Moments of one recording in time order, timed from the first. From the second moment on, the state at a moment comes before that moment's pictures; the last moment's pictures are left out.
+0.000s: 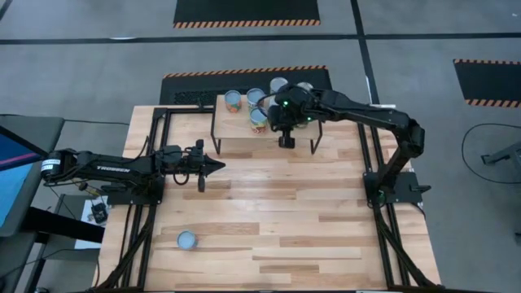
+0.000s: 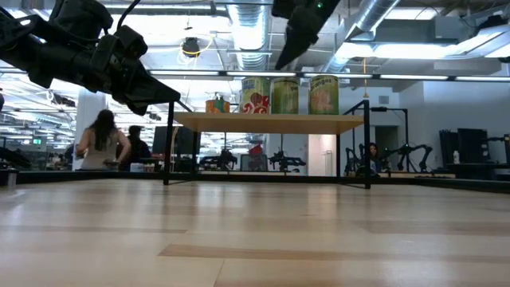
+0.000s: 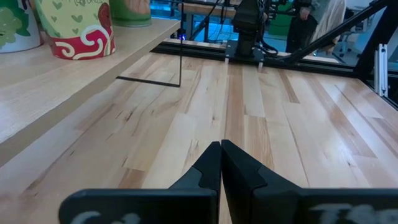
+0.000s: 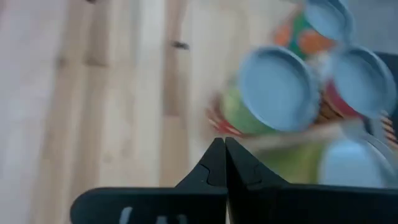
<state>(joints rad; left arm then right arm) 0.20 0.90 0.17 0.52 0.07 -0.07 -0.33 1.70 1.71 -0.86 0.03 -0.37</state>
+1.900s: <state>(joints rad) 0.20 0.90 0.17 0.51 0.07 -0.07 -0.34 1.82 1.71 -0.68 0.05 -0.37</state>
